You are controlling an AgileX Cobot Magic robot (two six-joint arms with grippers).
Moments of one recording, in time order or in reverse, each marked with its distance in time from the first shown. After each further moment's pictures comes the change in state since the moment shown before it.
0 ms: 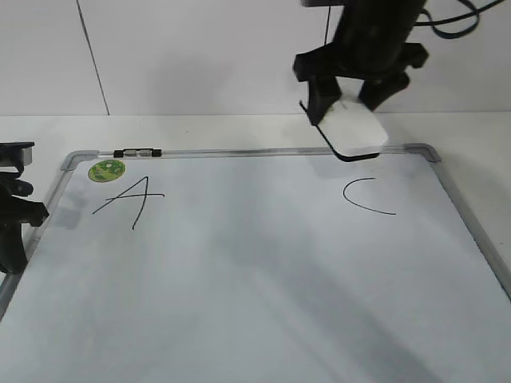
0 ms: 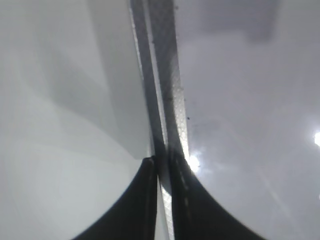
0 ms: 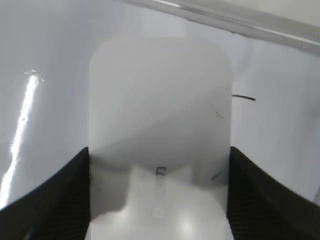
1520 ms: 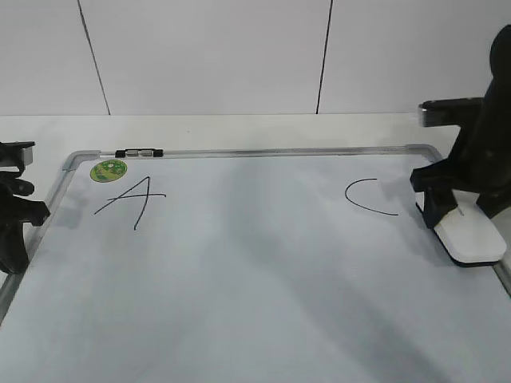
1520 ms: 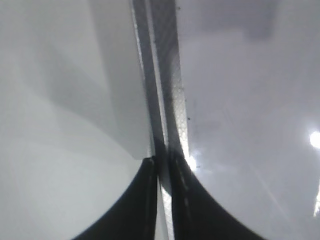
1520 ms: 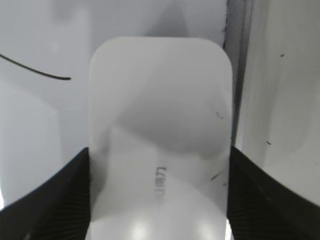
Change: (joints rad) left arm 0.000 0.000 0.000 -0.016 0.000 0.000; right arm -0.249 -0.099 0.588 -0.094 -0.283 0.018
